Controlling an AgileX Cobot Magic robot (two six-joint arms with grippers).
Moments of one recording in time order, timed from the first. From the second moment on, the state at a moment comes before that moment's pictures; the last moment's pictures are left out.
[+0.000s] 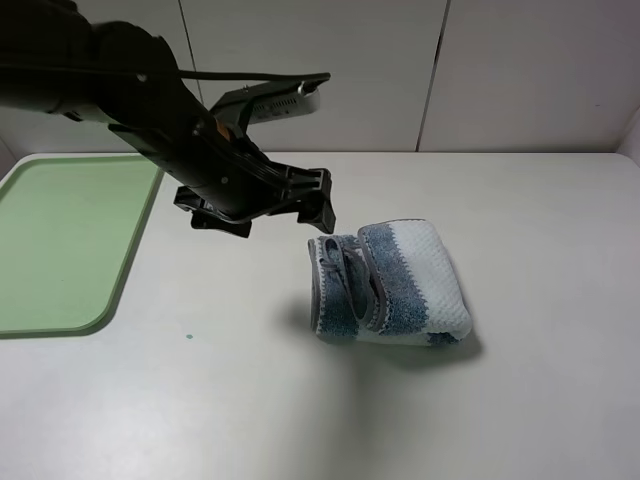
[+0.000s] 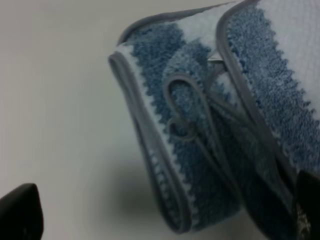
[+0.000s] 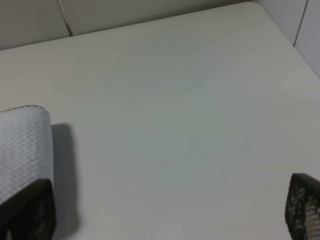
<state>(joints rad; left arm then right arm) -0.68 1.72 -1.05 -0.20 0.33 -0.28 -0.06 -0.01 -0.49 -0.04 1.04 0.13</state>
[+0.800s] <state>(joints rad) -0.75 1.97 -1.17 -0.20 0.24 -0.44 -0.06 -0.01 -0.49 -0.04 1.04 0.13</state>
